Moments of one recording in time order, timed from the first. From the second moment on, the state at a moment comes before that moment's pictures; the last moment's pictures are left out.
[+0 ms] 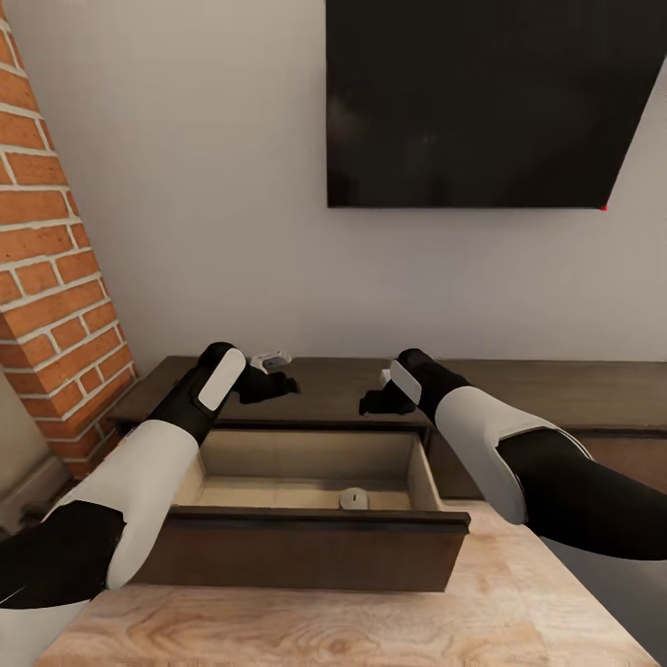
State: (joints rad) left arm -1.14 -0.03 -0.22 -0.73 0.74 1.02 0.33; right arm -1.36 0.16 0.19 -0.14 -0.29 0.87 -0.08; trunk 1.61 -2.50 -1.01
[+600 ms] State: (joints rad) left arm -1.14 -0.04 -0.28 -0.65 0.74 0.99 0.33; right arm -1.36 0.17 0.19 -0.11 -0.29 0.86 -0.08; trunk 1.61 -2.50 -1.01
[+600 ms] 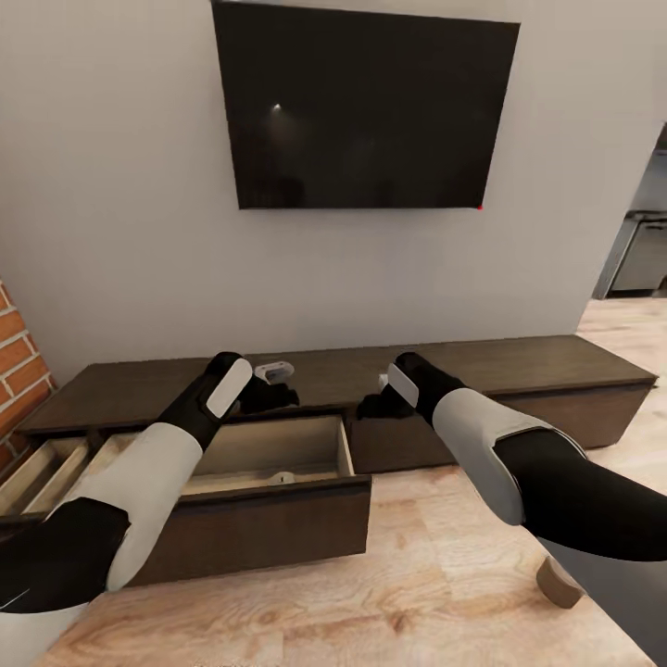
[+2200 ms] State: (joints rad) left arm -1.14 -0.07 -0.38 -0.46 0.74 0.80 0.20; right arm -1.33 0.17 0.19 -0.06 -0.29 0.85 -0.08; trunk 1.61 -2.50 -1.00
